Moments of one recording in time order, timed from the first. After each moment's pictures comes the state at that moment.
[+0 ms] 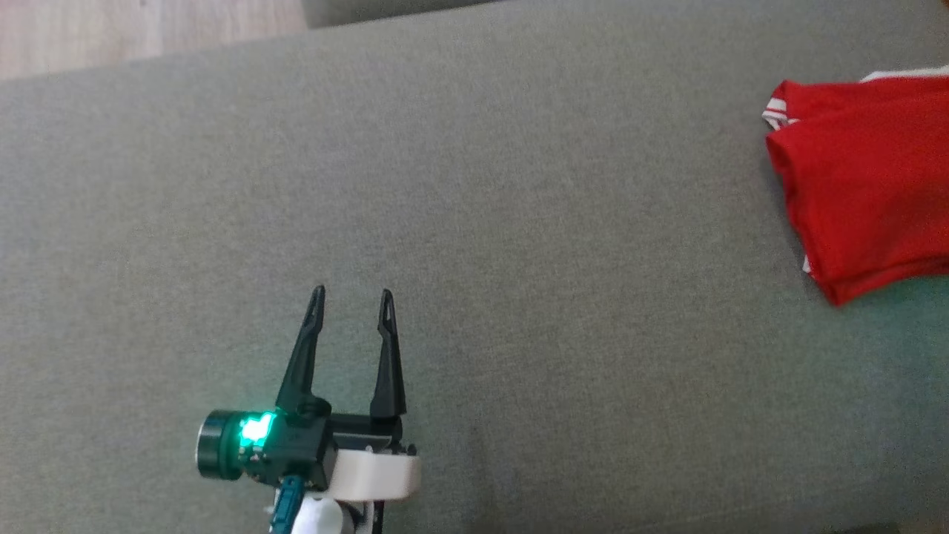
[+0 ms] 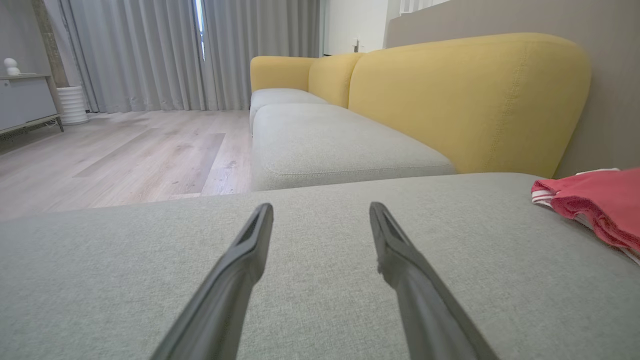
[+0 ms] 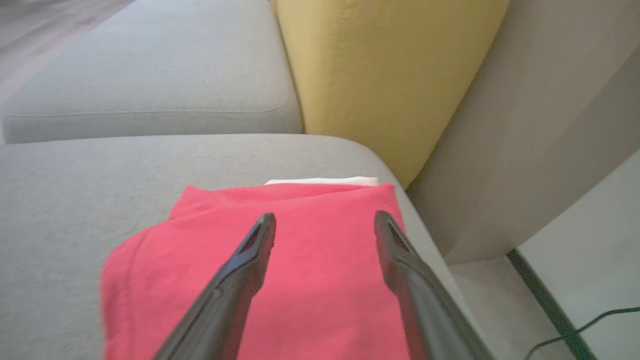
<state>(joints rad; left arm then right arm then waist) -0.08 0.09 -0.45 0.05 -0.17 0.30 -0.26 -0.67 -0.70 0.38 0.82 0.65 0.12 -0.03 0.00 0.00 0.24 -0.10</state>
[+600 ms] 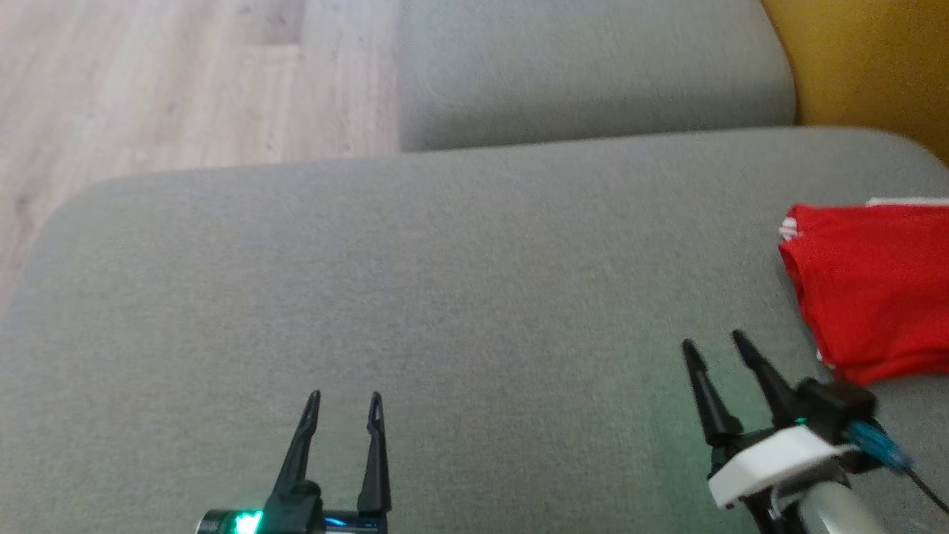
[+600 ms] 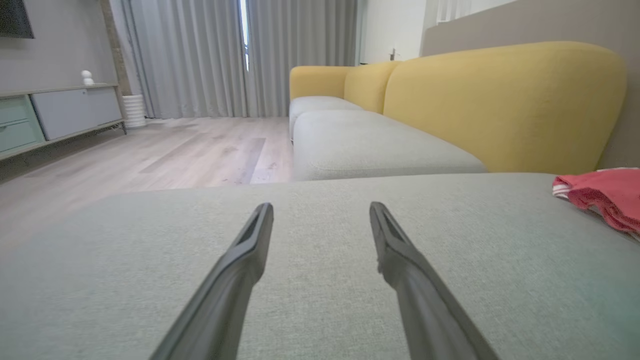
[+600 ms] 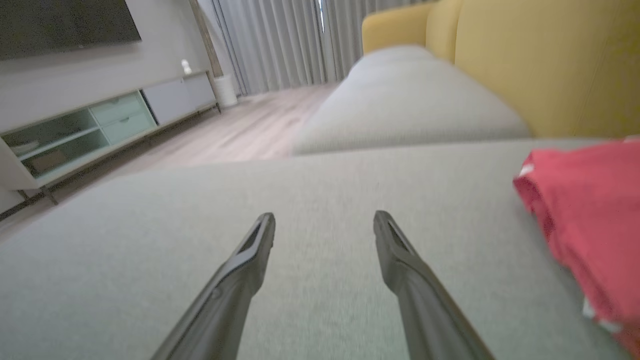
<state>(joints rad) 0.10 0.07 -0.40 0.15 -0.17 0.22 -0.26 -0.10 -0.24 0.35 0.47 0.43 0.12 -0.25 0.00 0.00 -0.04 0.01</state>
